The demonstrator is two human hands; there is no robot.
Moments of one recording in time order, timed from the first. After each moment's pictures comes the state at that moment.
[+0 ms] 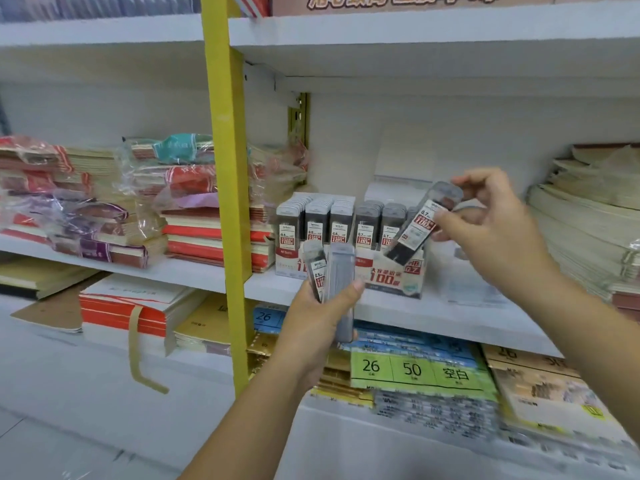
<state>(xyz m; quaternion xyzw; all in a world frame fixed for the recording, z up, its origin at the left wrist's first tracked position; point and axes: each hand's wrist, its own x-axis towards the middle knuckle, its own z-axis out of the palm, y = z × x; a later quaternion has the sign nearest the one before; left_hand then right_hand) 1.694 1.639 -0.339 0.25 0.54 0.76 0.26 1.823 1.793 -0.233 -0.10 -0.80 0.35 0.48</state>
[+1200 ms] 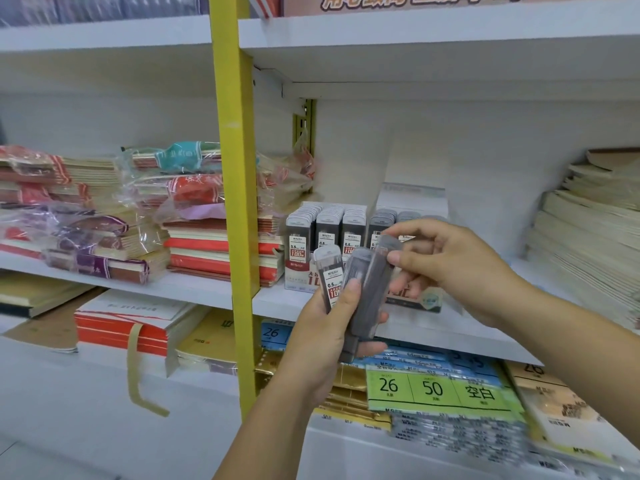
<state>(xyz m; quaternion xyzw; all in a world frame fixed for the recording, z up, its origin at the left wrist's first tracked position) 1.680 1.632 -0.337 0.33 0.46 0.77 0.30 1.778 1.775 -0.250 -0.07 -0.80 0.53 0.28</state>
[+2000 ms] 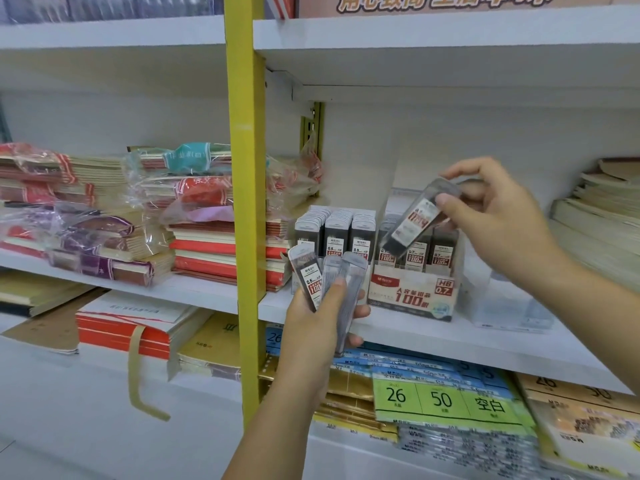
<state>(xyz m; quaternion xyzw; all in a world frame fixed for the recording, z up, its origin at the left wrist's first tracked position) 1.663 1.637 -0.336 0.25 0.50 0.81 0.20 1.777 1.799 -0.212 -0.05 -0.82 0.33 0.47</state>
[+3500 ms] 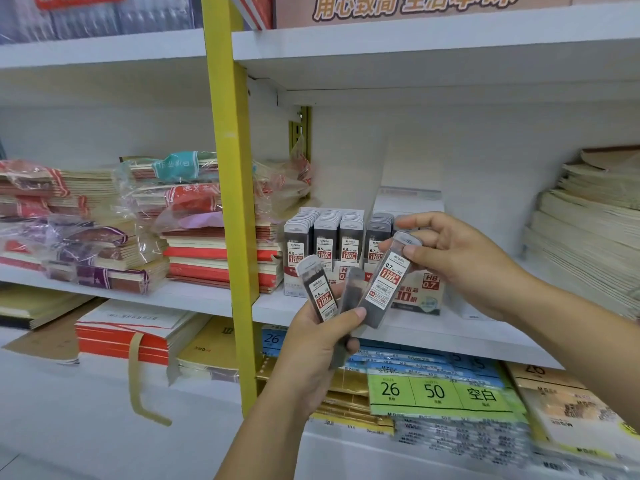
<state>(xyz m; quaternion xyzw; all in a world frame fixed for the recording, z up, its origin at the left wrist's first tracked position) 1.666 1.635 -0.350 0.30 0.42 0.79 0.34 1.783 1.788 -0.246 -0.07 -0.81 0.52 0.28</state>
